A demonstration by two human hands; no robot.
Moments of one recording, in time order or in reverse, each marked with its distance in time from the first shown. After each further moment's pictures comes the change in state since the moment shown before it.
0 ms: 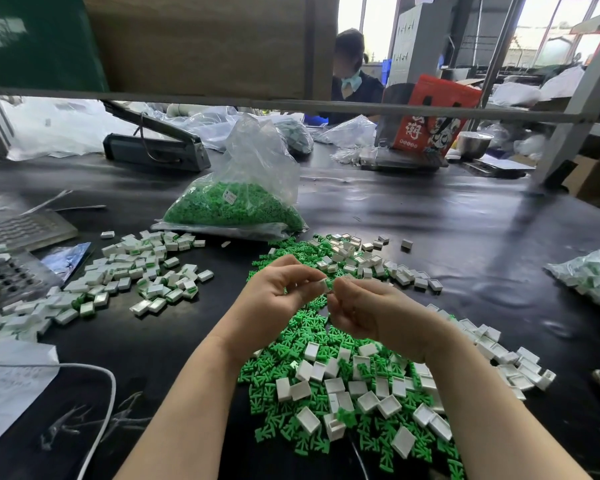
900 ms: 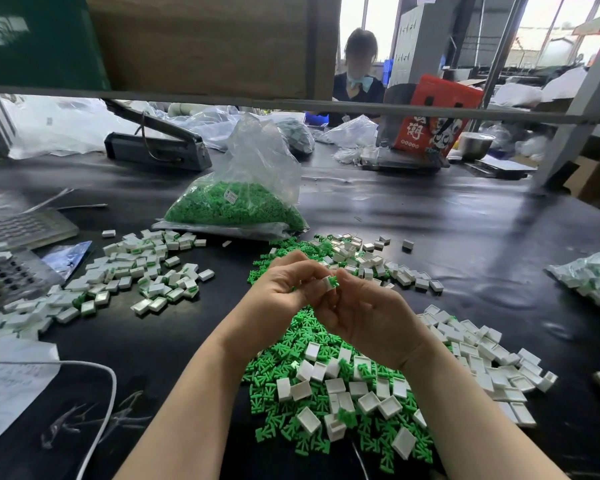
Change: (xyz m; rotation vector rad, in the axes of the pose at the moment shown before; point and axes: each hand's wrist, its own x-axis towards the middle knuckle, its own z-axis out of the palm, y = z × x) left_hand 0.000 0.005 0.002 -0.052 -0.034 0.027; right_hand 0.011 0.005 0.019 0.592 -0.050 -0.090
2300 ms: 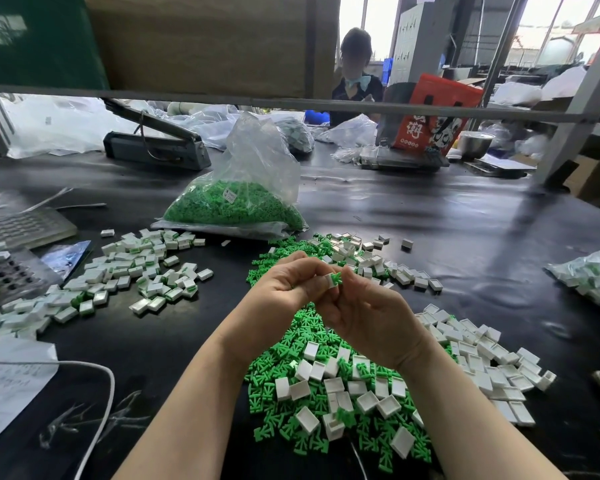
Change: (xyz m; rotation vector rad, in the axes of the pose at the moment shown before) left_hand 0.000 0.006 0.003 -0.105 -0.031 -0.014; right_hand 0.002 0.003 -0.006 0.001 -0.115 -0.063
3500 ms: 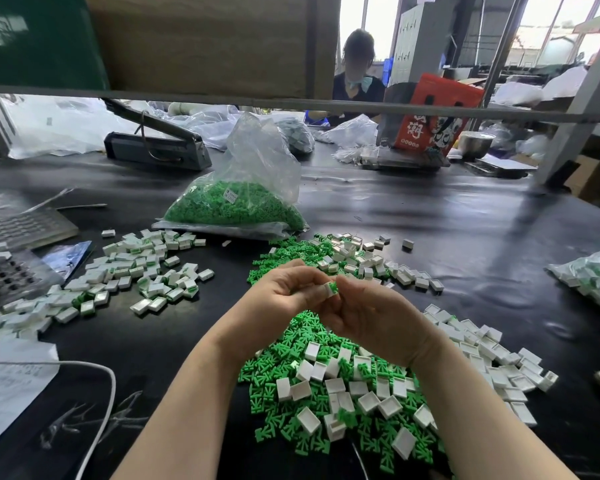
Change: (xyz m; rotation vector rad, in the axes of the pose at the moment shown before) left_hand -0.002 -0.002 -0.006 0.057 -0.060 -0.071; right_hand -0.005 -0.008 -0.005 -0.214 -0.016 0.081
